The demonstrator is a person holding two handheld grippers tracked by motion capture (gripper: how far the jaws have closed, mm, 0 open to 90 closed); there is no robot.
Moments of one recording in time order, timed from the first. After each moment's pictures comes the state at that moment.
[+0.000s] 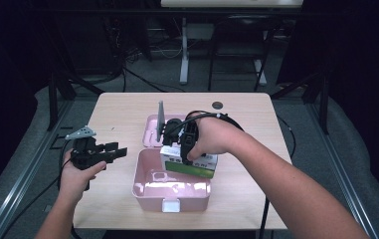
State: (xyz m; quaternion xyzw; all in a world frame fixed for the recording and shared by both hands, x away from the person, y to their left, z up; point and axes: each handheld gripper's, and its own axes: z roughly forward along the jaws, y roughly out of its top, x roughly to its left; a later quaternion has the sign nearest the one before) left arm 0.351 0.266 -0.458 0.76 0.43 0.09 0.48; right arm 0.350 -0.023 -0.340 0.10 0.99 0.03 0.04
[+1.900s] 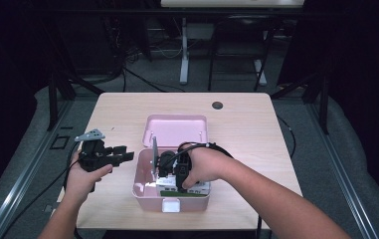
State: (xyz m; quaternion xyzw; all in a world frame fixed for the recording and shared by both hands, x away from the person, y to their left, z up) left arm 0.350 0.249 -0.463 0.78 0.41 0.07 0.47; right arm 0.323 -0.007 -0.414 0.05 1.00 0.02 -0.02
